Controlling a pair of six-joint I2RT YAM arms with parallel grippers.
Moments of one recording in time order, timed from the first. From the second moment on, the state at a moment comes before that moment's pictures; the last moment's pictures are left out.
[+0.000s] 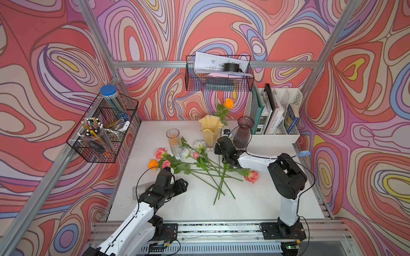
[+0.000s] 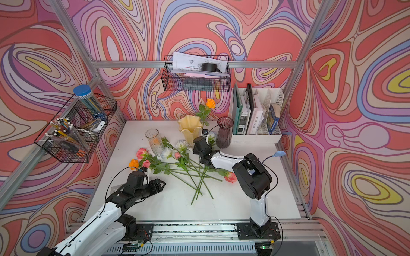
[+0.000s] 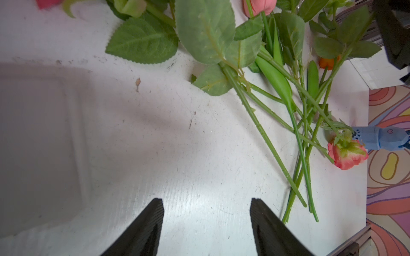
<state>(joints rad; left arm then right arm) -0.31 0.77 0.32 -0.41 0.21 -0.70 0.67 1.93 1.21 0.14 0.39 0.51</state>
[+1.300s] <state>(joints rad) -0.31 0.78 0.32 -0.40 0.23 -0.69 0.64 1.73 1.11 0.22 0.60 0.58</state>
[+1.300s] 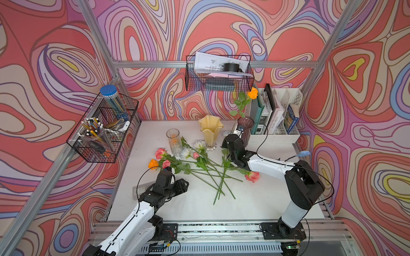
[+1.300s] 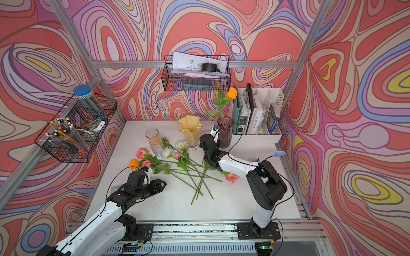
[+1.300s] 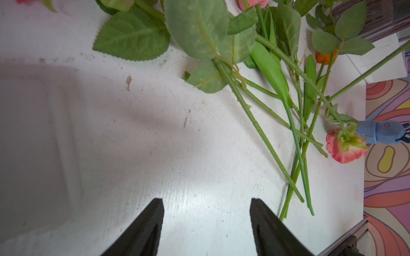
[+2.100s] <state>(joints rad) -0.31 0.78 0.32 -0.40 0.23 -0.69 0.63 1.62 1.07 0.42 0.63 0.40</state>
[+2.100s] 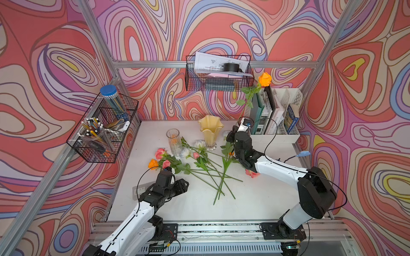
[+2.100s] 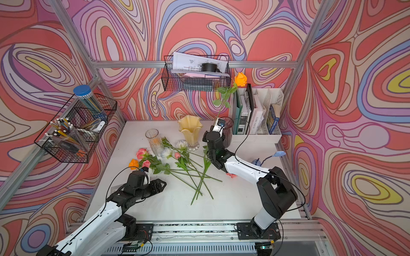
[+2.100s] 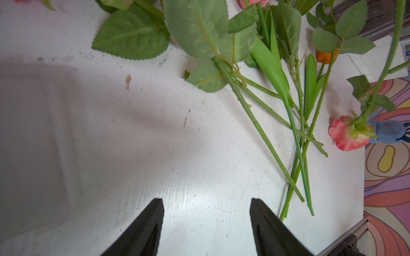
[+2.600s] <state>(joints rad) -0.31 0.80 0.31 -0.38 0.25 -0.69 0.72 1.68 1.07 0.67 0.69 0.16</state>
